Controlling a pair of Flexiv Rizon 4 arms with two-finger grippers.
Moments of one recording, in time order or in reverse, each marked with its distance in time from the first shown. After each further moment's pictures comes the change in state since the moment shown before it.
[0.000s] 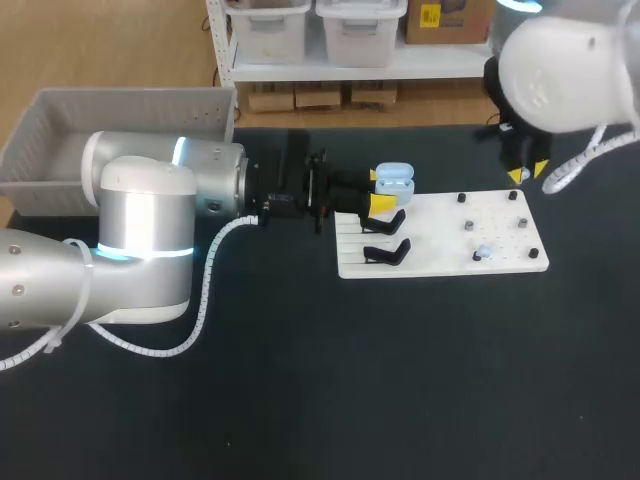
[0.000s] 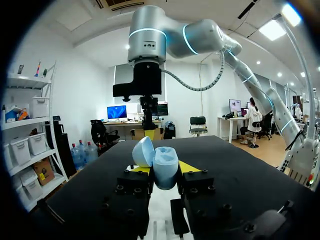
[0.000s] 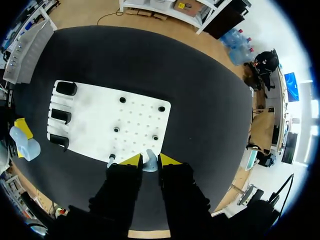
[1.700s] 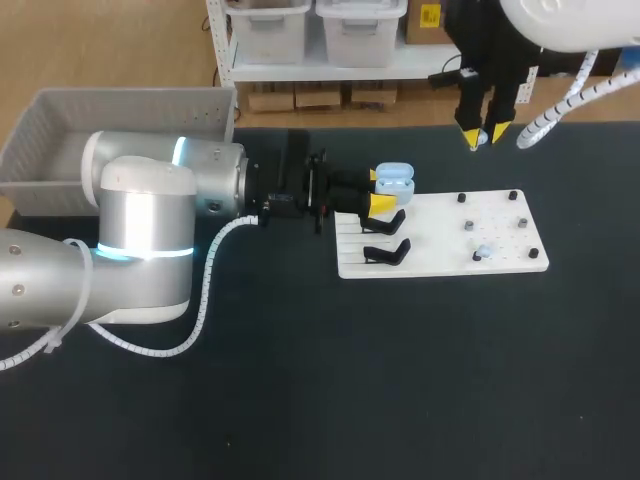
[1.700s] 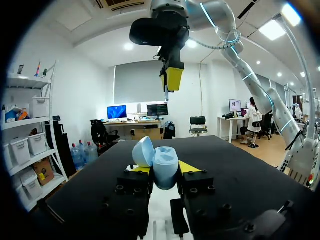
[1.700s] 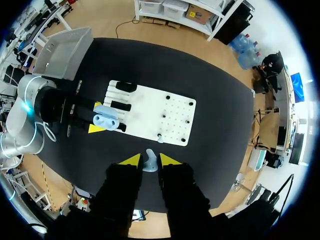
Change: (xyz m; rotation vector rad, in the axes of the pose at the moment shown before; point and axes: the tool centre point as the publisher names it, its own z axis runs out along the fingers) left arm 0.000 0.000 0.000 0.000 0.000 0.000; right arm 0.035 0.083 -0.121 -0.114 -0.044 -0.012
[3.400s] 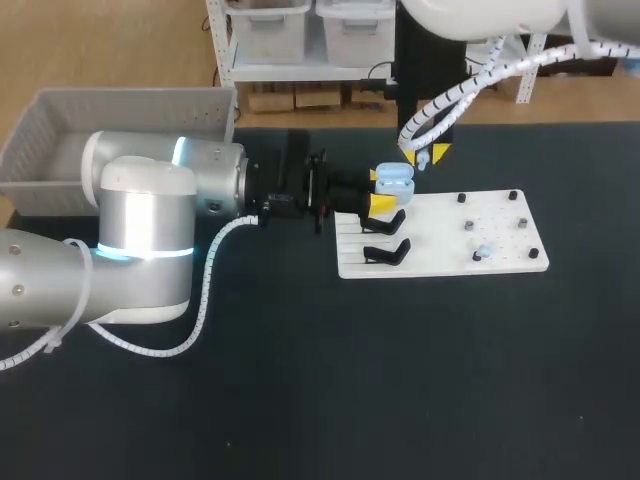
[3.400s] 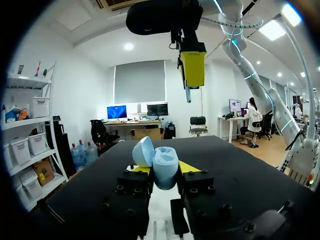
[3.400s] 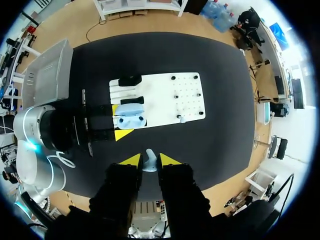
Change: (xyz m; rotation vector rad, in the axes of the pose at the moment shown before) left arm 0.000 0.000 0.000 0.000 0.000 0.000; right arm 0.002 0.073 0.005 0.020 0.095 0.361
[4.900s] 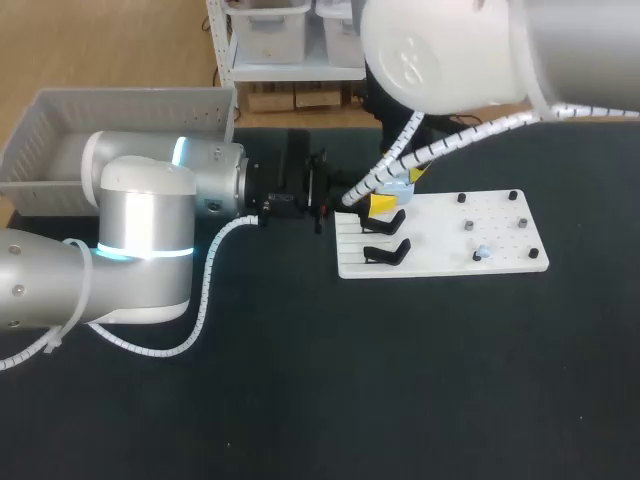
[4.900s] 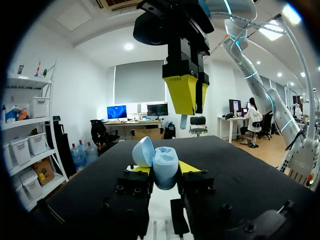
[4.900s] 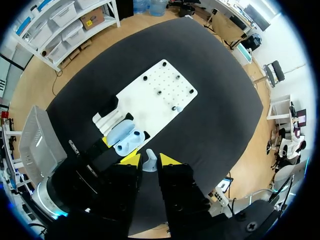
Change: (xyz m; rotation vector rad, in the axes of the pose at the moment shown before) left arm 0.000 0.000 0.000 0.000 0.000 0.000; right arm -0.014 0.022 0.032 0.013 -0.094 0.608
